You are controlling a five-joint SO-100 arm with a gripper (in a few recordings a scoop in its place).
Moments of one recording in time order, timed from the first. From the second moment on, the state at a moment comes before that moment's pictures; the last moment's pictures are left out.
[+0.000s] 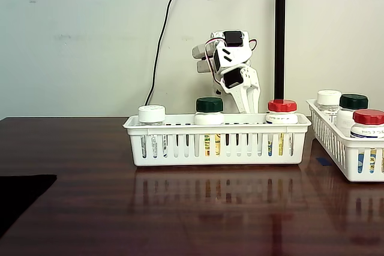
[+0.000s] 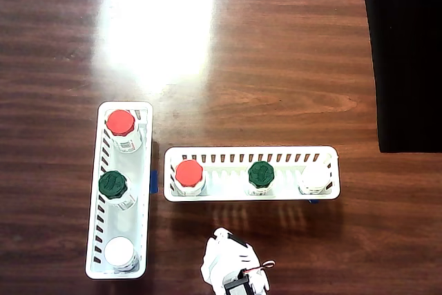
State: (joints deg) arm -14.1 192.0 169.7 64.7 49.1
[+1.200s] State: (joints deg) arm 12.0 192.0 169.7 48.6 112.1
